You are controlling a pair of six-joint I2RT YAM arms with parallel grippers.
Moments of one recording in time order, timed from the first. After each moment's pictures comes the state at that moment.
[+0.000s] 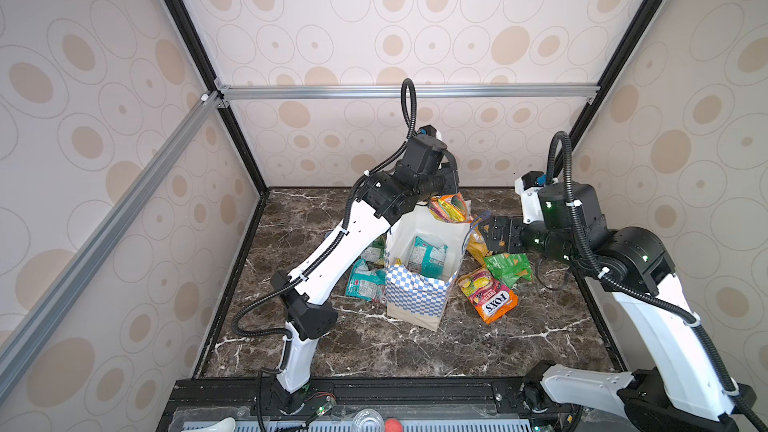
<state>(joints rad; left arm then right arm) -0.81 1.99 2.44 -0.82 -0.11 -0.67 0.59 1.18 1.77 -1.25 0.19 0.42</state>
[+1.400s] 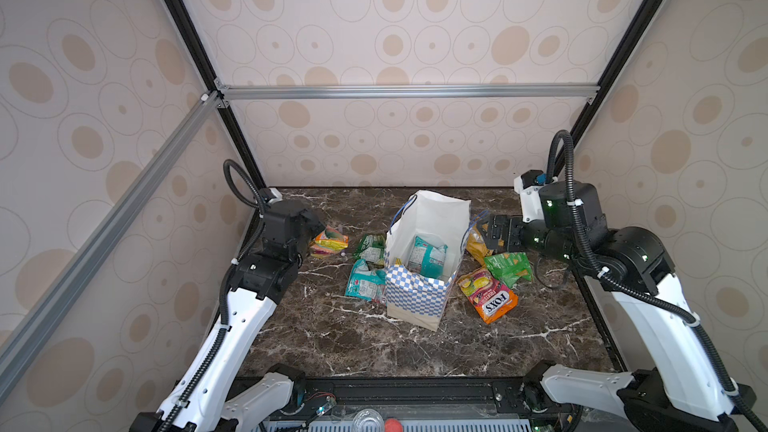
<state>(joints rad) -0.27 0.99 1.06 -0.52 -0.31 -0.89 0.59 1.18 1.77 -1.23 0.17 0.42</state>
